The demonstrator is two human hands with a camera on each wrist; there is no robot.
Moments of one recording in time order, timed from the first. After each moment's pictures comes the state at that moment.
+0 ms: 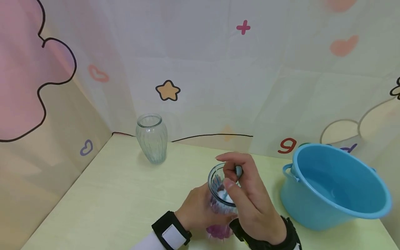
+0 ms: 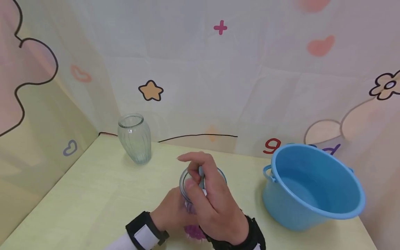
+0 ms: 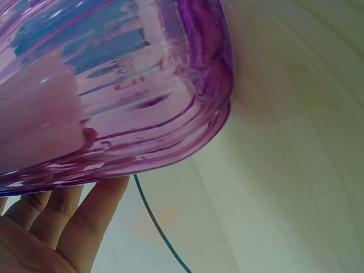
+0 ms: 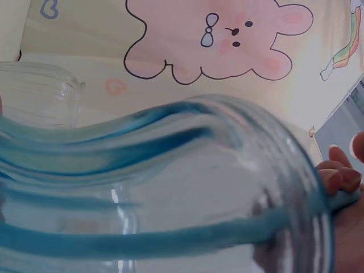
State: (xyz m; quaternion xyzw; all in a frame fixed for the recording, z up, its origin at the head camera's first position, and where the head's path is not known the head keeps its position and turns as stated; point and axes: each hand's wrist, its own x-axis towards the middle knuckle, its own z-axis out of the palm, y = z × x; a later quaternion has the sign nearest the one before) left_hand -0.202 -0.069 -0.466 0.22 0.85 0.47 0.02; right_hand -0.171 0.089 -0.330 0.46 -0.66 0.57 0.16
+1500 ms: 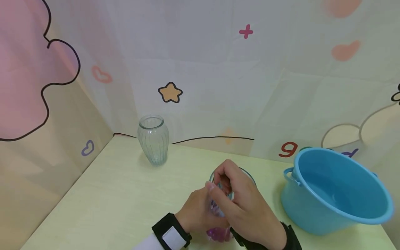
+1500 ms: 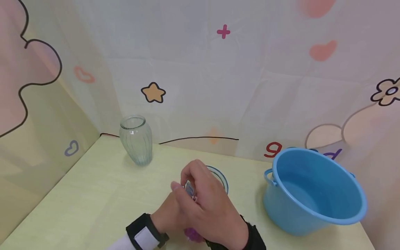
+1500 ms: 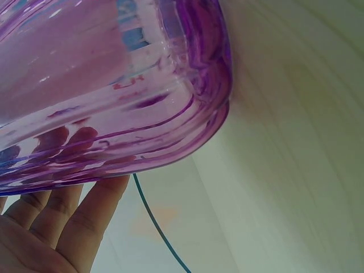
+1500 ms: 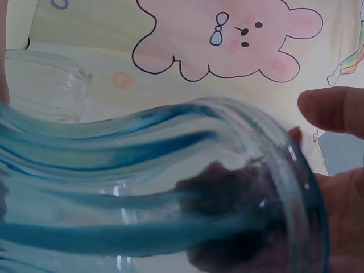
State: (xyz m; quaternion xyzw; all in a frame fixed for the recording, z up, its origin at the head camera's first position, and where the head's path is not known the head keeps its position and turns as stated) left_hand -0.202 -0.070 -0.465 0.24 0.86 0.45 0.01; right_hand -0.169 0.083 -0.328 0.37 -0.79 0.48 0.09
